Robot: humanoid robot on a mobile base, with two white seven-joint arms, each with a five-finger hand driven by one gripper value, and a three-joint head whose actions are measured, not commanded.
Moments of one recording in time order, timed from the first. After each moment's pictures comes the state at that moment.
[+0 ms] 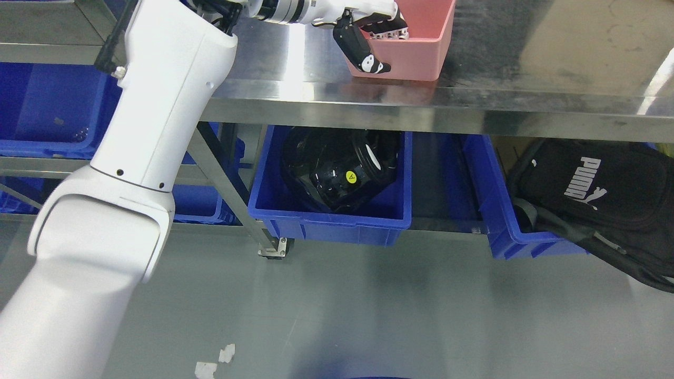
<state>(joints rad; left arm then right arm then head) -1.32 0.00 -0.51 -0.94 -0.29 0.03 -1.13 0.00 0.00 -0.05 0.00 0.00 -0.05 0.00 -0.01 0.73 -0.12</state>
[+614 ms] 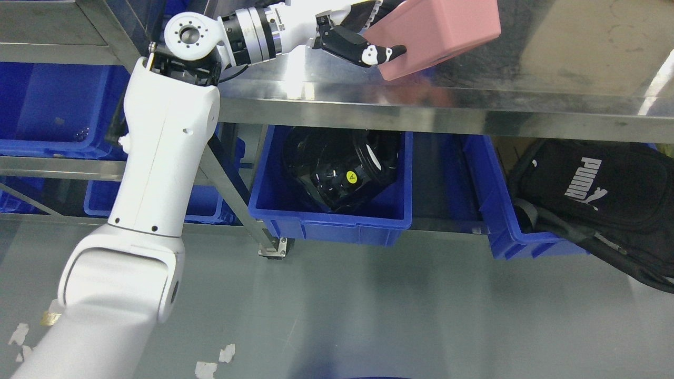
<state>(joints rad) -1.07 0.00 -0.30 -1.04 0.15 -0.08 -1.00 0.00 0.00 -0.05 0.00 0.00 -0.05 0.00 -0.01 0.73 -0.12</state>
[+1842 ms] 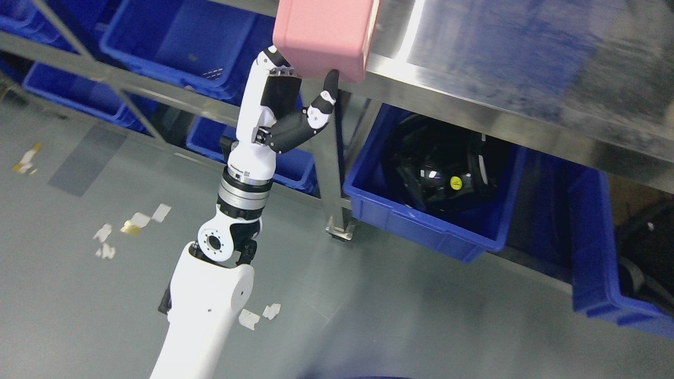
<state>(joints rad) -0.39 0.00 -0.37 -1.58 0.31 -0.63 -0.26 0.00 0.00 -0.05 0.00 0.00 -0.05 0.00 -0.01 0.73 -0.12</state>
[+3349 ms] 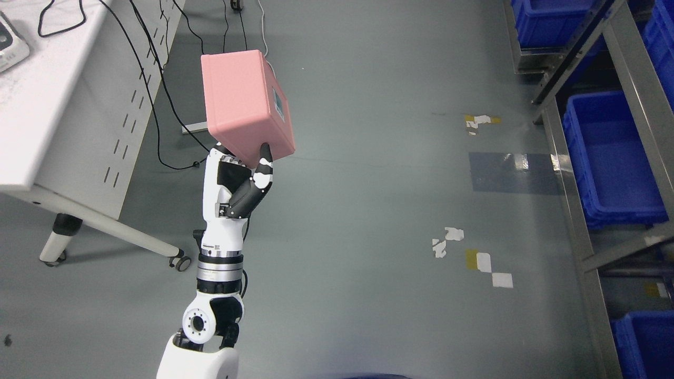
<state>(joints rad) -0.05 0.00 -0.23 -1.67 0.32 -0.47 -0.07 0.00 0.00 -0.05 0.00 0.00 -0.05 0.00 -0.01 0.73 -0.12</state>
